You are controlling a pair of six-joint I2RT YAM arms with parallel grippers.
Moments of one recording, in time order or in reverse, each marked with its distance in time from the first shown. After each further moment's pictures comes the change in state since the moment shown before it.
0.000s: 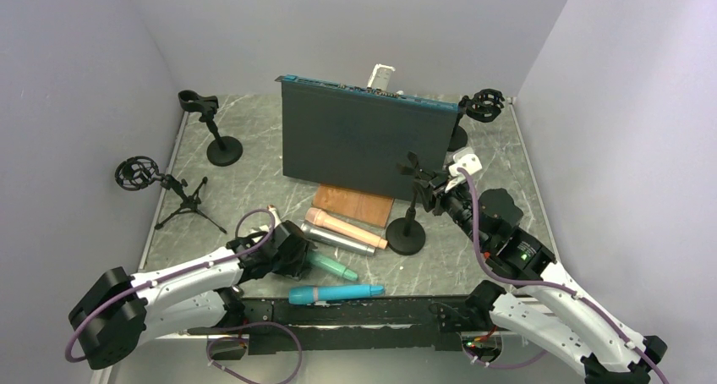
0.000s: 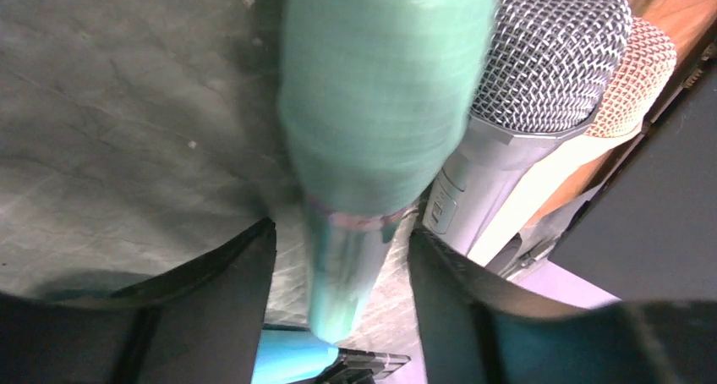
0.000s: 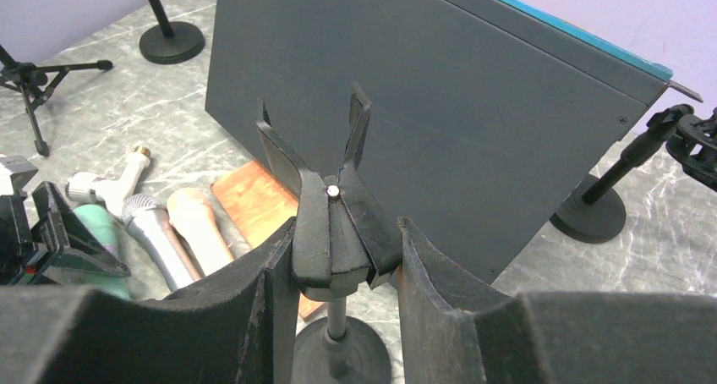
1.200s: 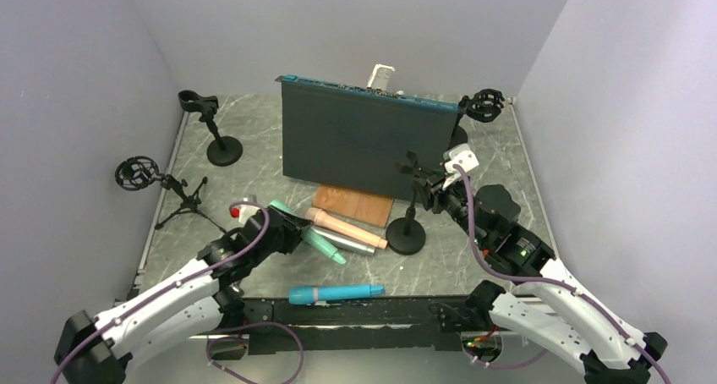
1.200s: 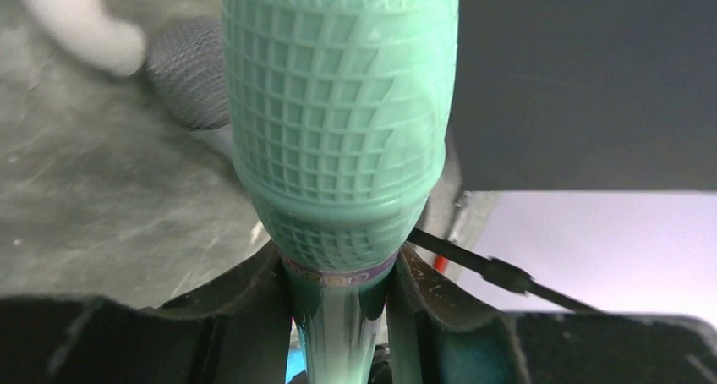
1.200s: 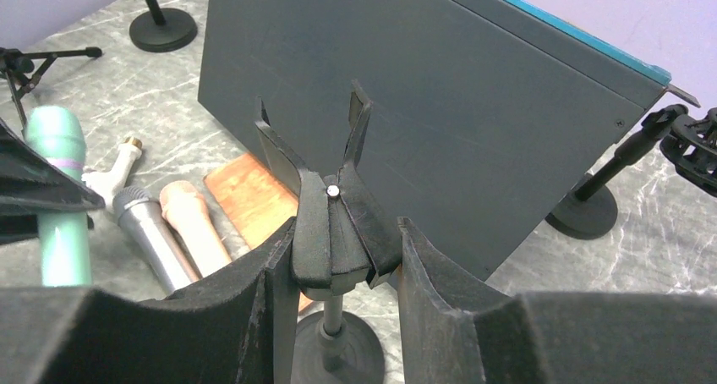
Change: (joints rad) left arm 0.110 -0.306 0.031 0.133 -0.083 0.516; right arm 0.000 0.039 0.038 -0.031 0.006 -0.015
